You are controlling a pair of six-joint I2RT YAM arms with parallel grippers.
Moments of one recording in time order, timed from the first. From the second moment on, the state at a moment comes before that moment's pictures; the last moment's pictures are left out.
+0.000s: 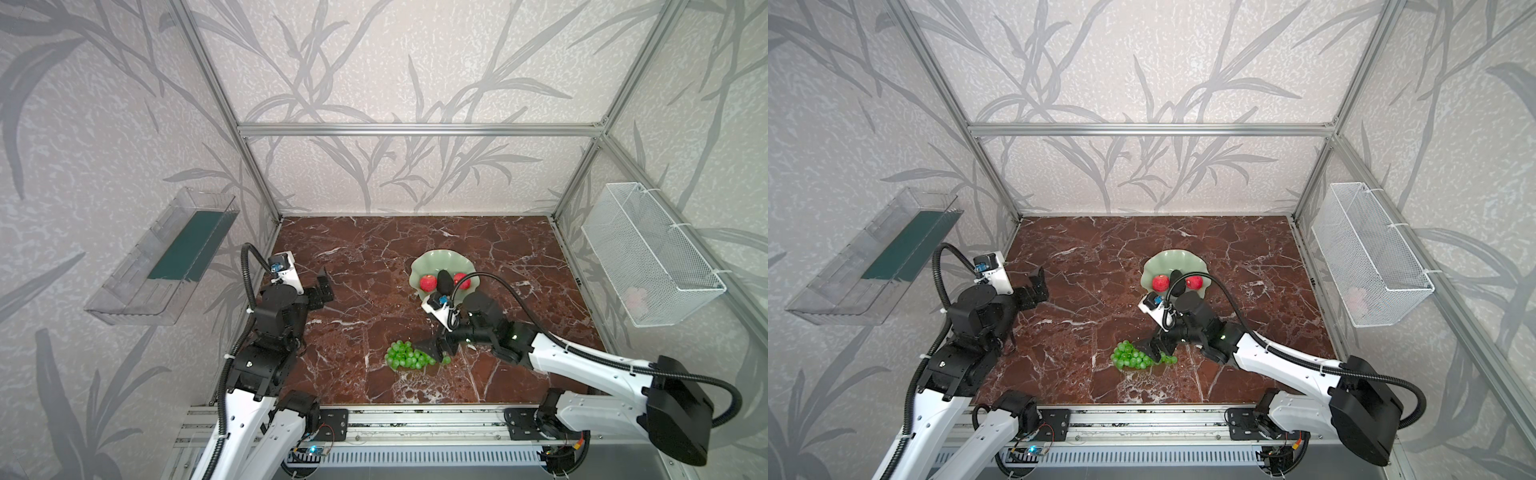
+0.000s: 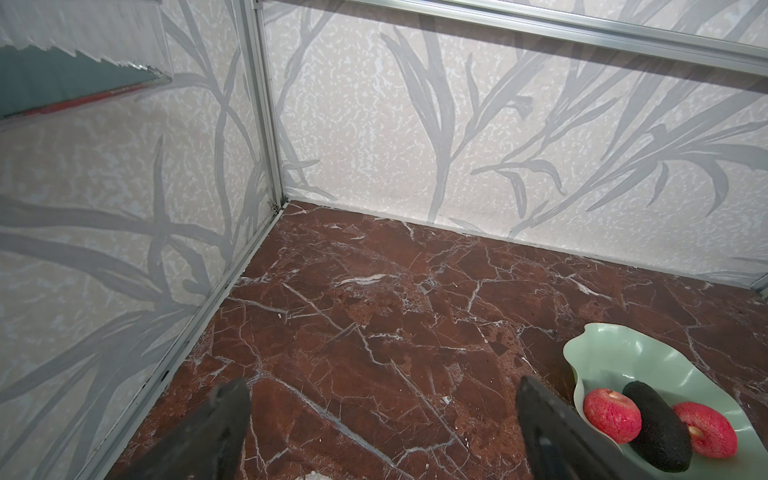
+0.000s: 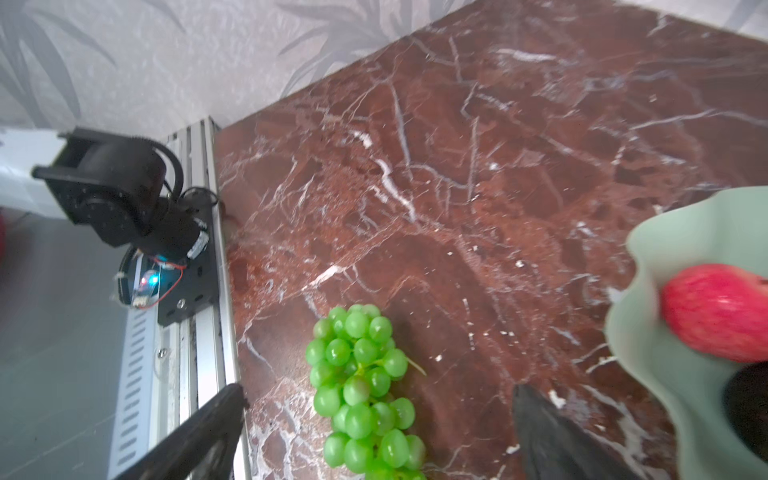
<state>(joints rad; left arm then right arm) -0.23 0.61 0.80 -0.47 -0.34 -0.24 0.90 1.23 0.64 0.02 -0.34 0.04</state>
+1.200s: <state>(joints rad) -0.20 0.63 0.80 -0.47 -0.32 -0.26 1.01 1.68 0.65 0.26 -0.23 0.06</state>
